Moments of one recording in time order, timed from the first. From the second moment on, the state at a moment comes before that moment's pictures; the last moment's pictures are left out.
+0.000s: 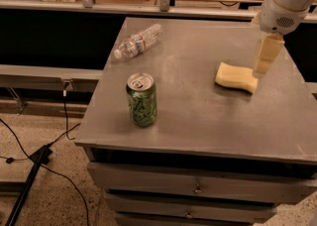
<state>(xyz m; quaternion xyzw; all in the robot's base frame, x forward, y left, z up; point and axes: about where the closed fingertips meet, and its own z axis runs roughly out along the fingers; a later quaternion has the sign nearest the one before) 0.612 -0.272 0.908 -0.62 0.77 -0.05 0.13</state>
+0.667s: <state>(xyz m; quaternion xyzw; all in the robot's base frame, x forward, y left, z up) 0.617 -0.271 0.897 -0.62 0.77 0.00 0.15</state>
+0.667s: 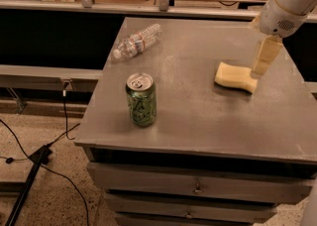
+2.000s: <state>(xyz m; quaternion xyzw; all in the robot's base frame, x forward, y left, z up) 0.579 -0.264 0.827 -0.57 0.82 0.04 0.09</state>
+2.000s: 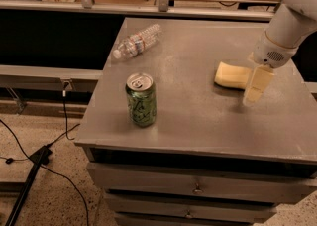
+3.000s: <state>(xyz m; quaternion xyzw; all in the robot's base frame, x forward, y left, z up) 0.589 -0.242 0.816 -0.58 0.81 0.03 0.08</state>
